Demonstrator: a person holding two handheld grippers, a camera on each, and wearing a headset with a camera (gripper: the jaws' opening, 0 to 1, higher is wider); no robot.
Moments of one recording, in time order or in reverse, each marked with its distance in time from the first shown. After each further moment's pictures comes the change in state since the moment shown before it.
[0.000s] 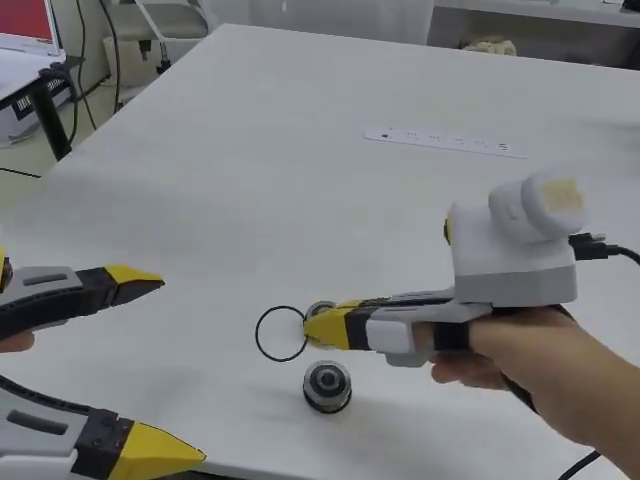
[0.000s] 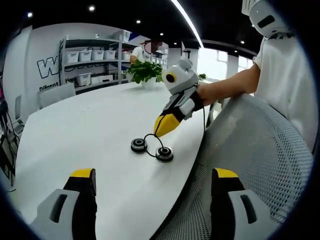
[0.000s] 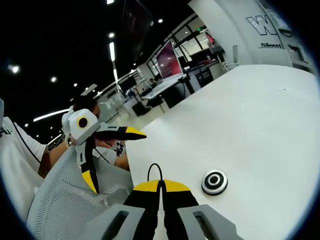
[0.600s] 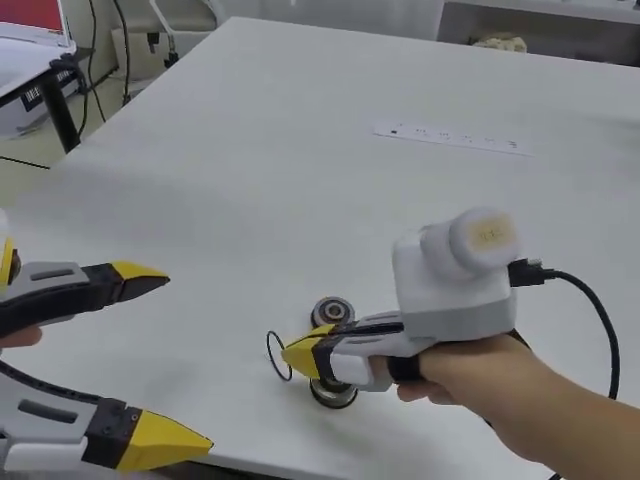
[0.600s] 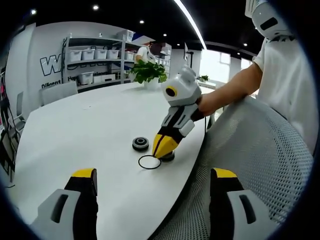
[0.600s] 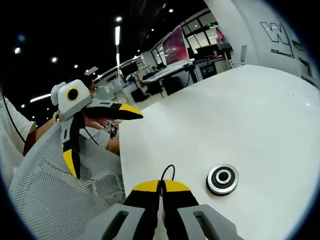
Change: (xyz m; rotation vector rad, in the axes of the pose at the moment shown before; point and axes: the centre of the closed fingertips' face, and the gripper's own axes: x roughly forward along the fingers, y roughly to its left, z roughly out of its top) left arm -0.002 0.002 -0.002 -0.025 -0.005 0.011; right arm 0.029 -0.011 -0.028 -0.118 0.106 -0.042
